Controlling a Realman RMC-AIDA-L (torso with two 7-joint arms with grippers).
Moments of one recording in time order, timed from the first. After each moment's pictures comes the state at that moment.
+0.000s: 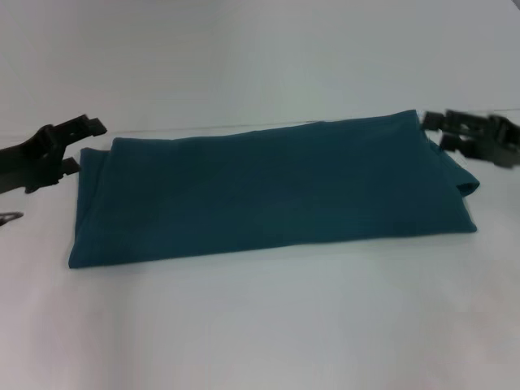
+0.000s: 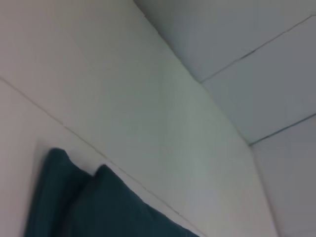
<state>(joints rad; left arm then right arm) -0.55 -2.08 0.73 0.85 1.99 1.06 -2.60 0.48 1.93 -0.73 -0.71 -1.77 -1.35 2.26</state>
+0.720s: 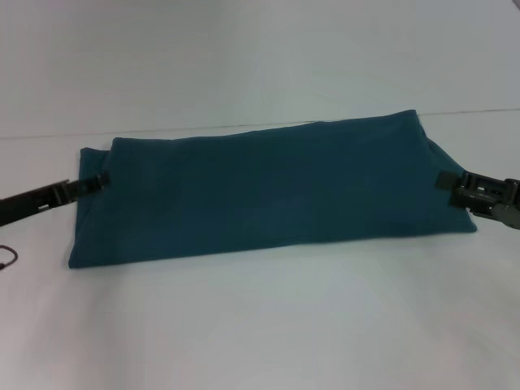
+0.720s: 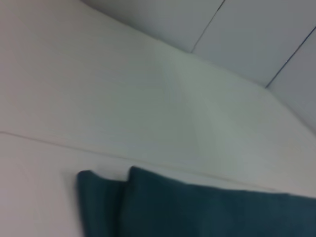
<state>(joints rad) -0.54 -2.09 0.73 0.74 2.02 0.95 -2.08 0.39 1.94 -0.68 -0.62 -1.76 -1.45 2.14</state>
